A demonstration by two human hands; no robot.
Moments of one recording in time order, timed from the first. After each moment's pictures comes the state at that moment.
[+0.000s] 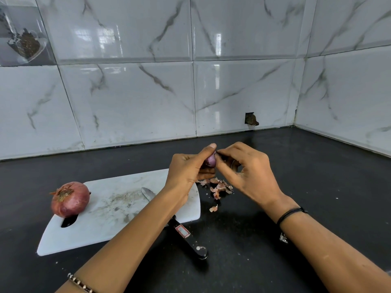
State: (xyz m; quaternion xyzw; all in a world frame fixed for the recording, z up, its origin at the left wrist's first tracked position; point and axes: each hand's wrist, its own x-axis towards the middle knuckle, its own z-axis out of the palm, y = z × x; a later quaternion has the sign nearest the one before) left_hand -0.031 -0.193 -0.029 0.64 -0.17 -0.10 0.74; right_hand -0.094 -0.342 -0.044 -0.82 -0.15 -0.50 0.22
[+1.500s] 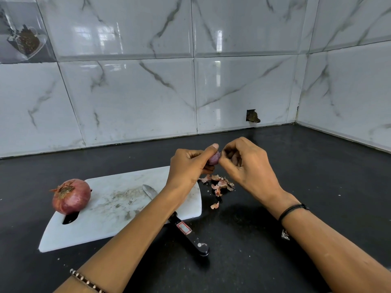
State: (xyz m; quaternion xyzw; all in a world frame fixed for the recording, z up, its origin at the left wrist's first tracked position) left_hand -0.029 -0.192 -0.033 0.72 -0.22 -0.01 0.66; right_hand -0.090 -0.342 -0.045 -0.86 -0.07 -0.44 0.25
